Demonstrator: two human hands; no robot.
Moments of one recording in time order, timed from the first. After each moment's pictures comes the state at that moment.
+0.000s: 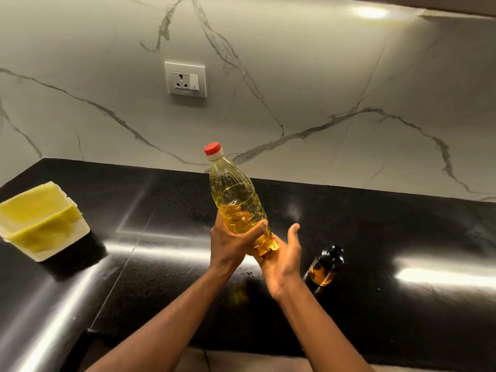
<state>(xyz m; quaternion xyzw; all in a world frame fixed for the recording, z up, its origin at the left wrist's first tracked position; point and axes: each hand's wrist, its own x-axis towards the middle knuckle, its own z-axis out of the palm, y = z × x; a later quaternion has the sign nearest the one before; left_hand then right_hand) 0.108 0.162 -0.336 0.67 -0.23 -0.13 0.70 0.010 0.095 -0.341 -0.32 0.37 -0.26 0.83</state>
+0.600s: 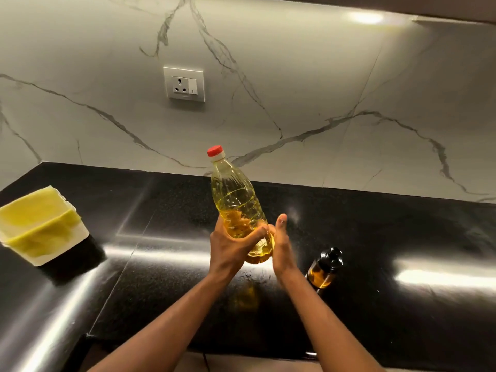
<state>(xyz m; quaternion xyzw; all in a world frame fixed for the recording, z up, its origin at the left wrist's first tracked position) 0.102 0.165 -0.333 0.66 -0.24 -0.15 0.70 0.013 0.079 -0.331 -0.62 0.37 -0.21 0.66</state>
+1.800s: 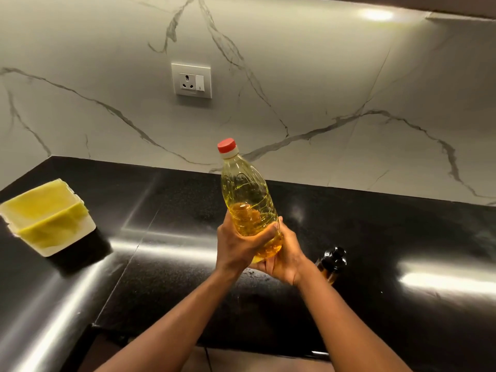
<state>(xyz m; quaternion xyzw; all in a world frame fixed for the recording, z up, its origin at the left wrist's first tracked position) 0.096 0.168 -0.327 0.65 -0.28 -0.12 0.70 0.012 0.060 -0.336 -0.37 0.35 -0.06 0.86</state>
